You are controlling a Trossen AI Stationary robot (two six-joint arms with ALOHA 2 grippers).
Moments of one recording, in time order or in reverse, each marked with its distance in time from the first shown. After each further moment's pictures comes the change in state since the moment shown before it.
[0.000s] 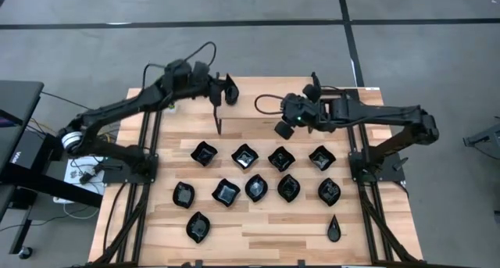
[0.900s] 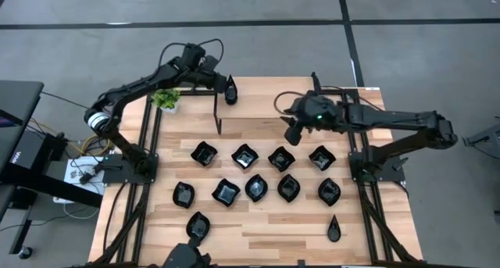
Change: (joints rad) left arm 0.202 0.304 0.223 -0.316 0.275 0.006; right arm -0.050 -0.227 -0.301 0.350 -0.288 -0.078
